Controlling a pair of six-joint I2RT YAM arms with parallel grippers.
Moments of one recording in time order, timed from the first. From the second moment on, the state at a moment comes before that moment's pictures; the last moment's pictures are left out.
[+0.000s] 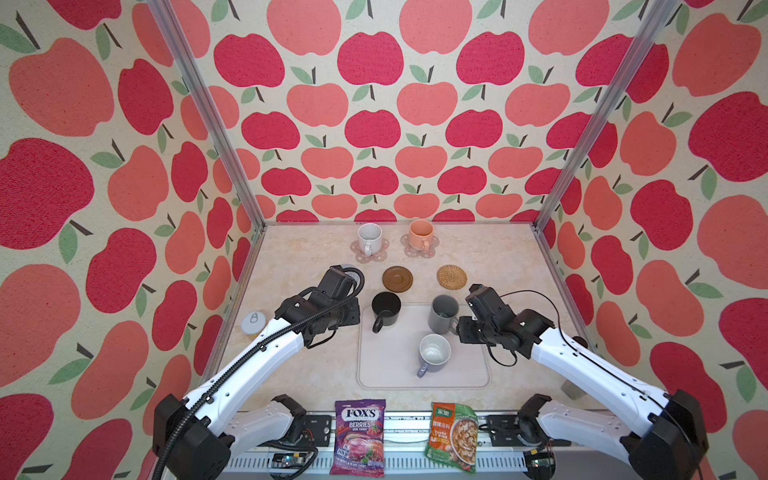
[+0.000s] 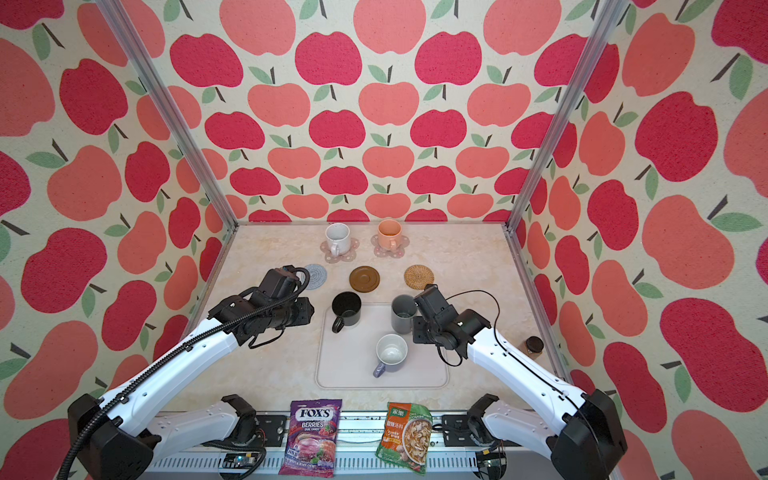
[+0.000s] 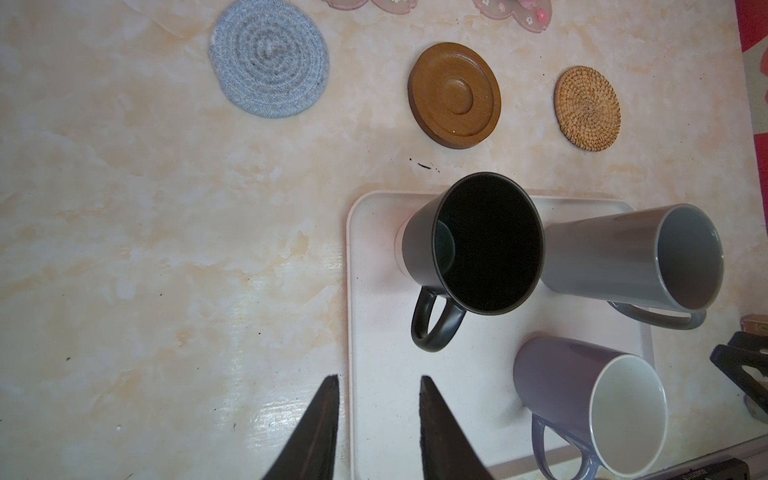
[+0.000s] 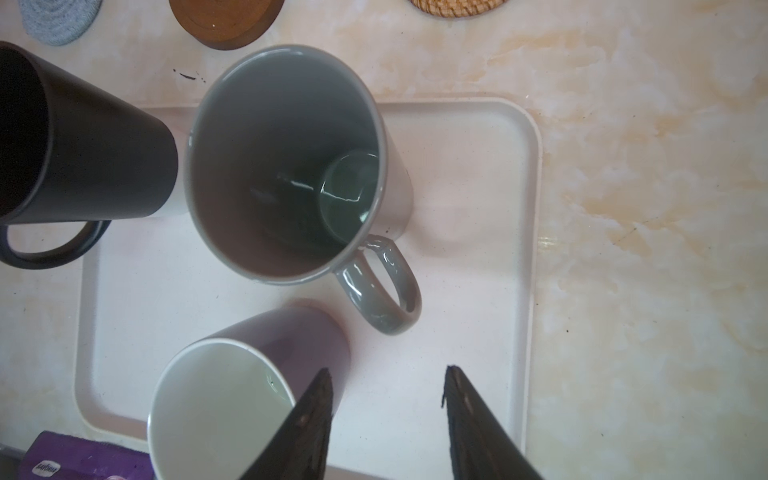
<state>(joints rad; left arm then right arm) -0.59 1.13 1.00 -0.83 -0.07 -0.57 0.74 1.11 0.82 -0.78 0.09 0.57</state>
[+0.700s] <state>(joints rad) -0.60 1.13 1.00 -0.83 -0.10 -0.59 0.62 1.21 0.84 -0.79 0.17 0.57</state>
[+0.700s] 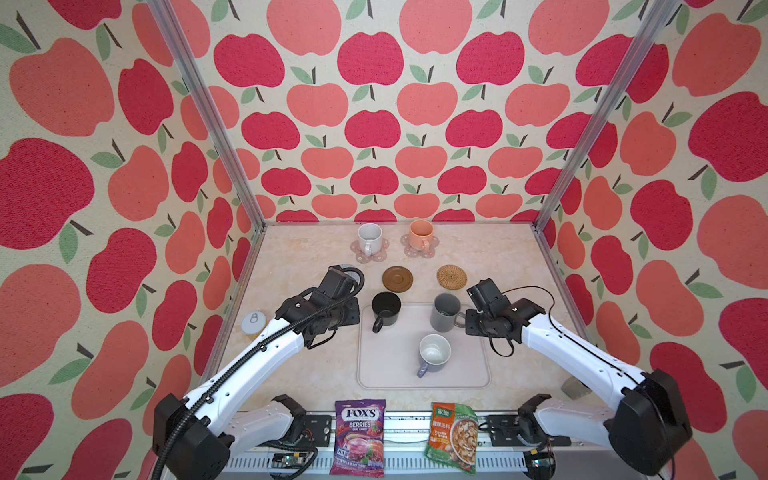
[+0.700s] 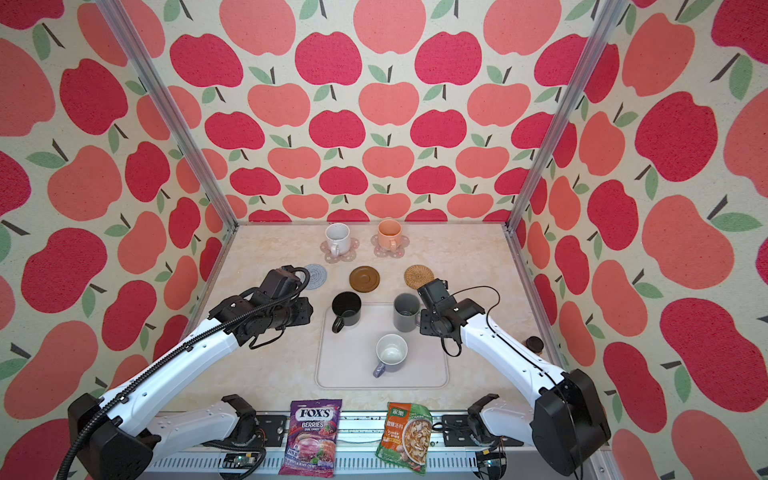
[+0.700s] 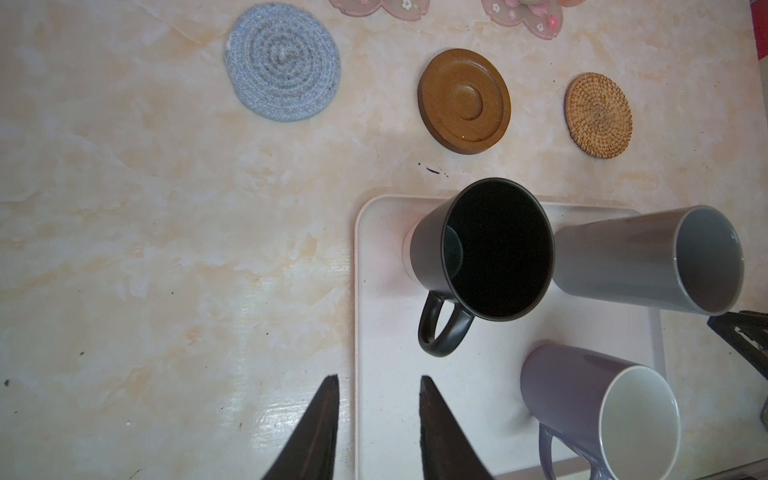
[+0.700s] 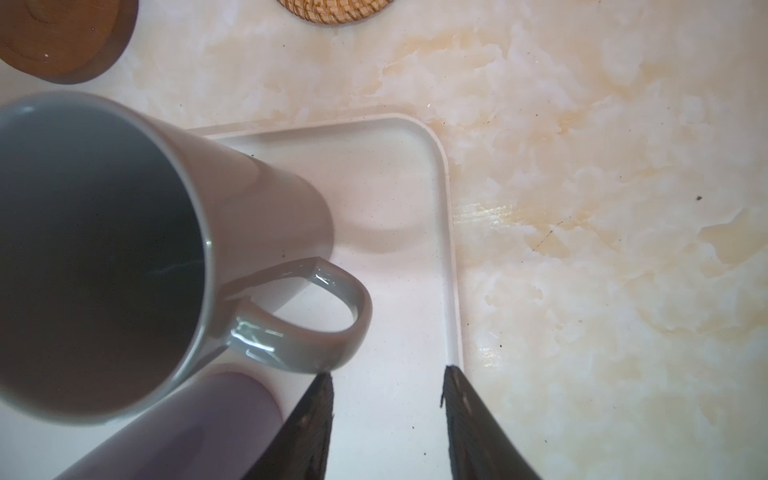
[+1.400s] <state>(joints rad) -0.60 1.16 1.03 -0.84 -0.10 -0.59 0.59 1.23 0.83 -0.68 0.04 0.32</state>
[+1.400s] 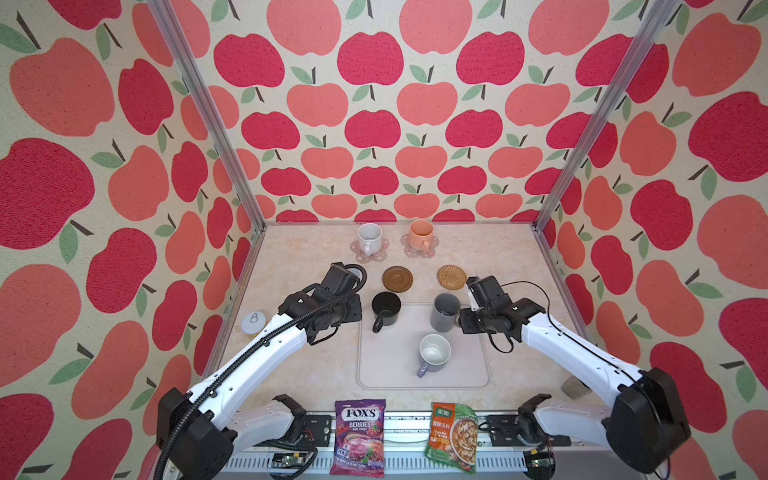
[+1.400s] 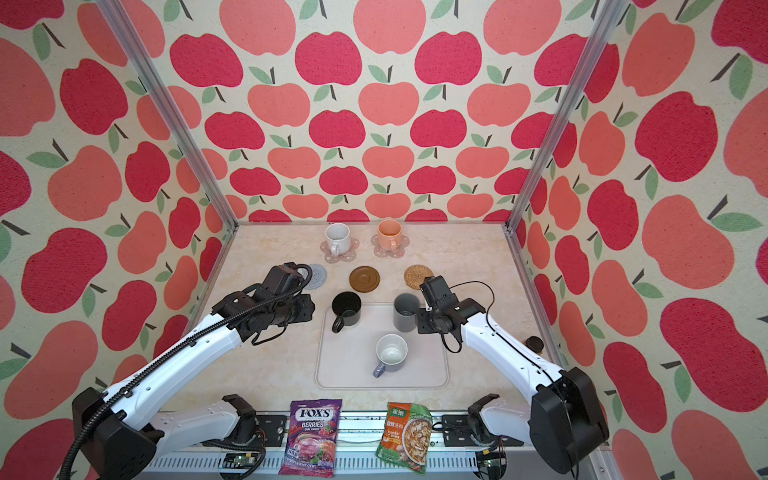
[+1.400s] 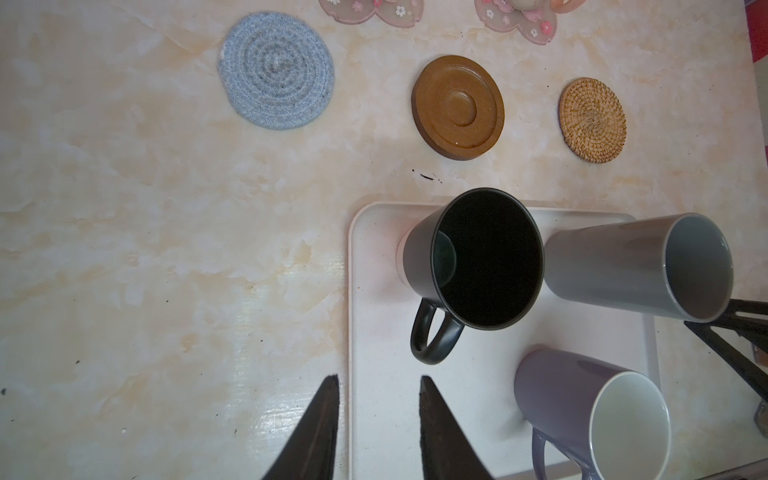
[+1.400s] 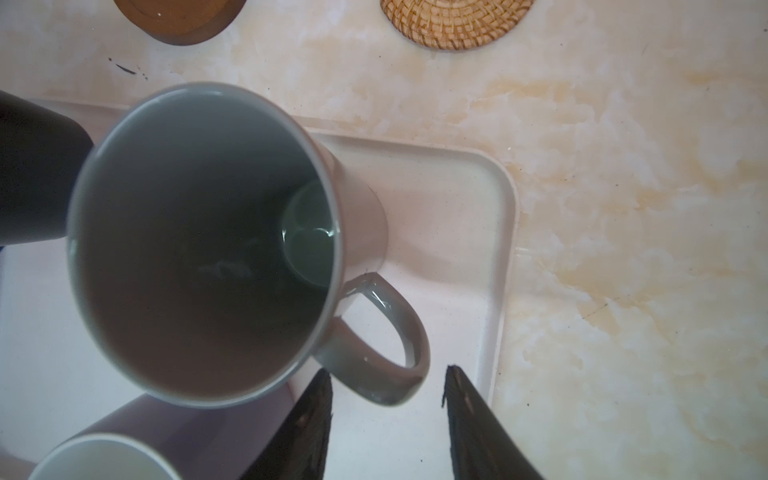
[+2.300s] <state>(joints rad) -0.63 1.21 1.05 -0.84 -0.10 -0.59 0.57 1.15 0.81 -0.66 -0.06 0.27</state>
